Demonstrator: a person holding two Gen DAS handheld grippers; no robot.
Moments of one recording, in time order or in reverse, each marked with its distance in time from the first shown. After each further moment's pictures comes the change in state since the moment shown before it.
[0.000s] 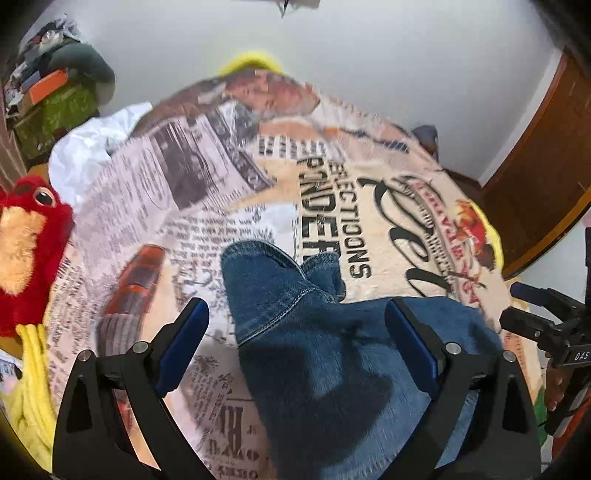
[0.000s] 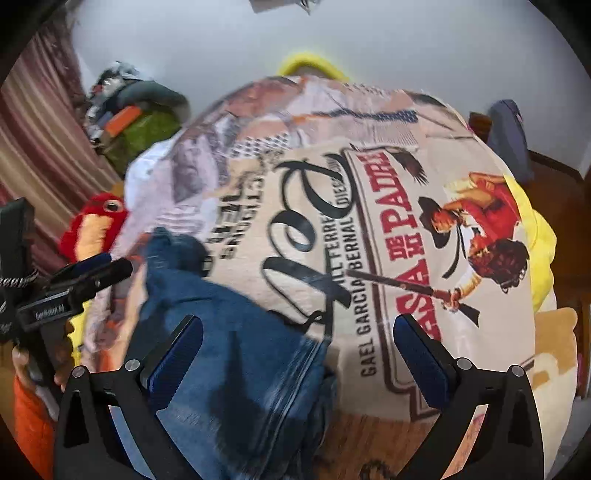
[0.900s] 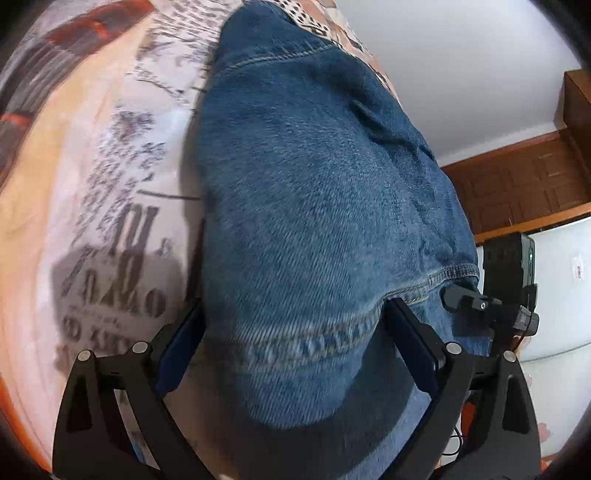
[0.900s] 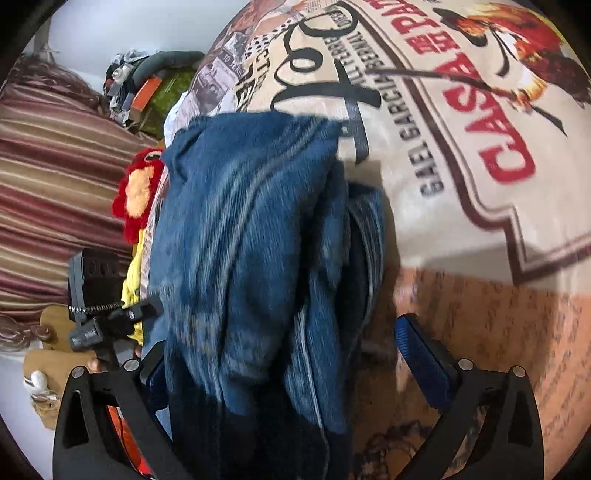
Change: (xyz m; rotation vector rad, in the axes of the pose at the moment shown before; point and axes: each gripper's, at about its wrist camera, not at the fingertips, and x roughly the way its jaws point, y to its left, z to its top) left arm 0.058 0.030 -0.130 -0.320 0.295 -0.443; right arm 0.062 -0.028 -0.090 0.182 0.303 0.326
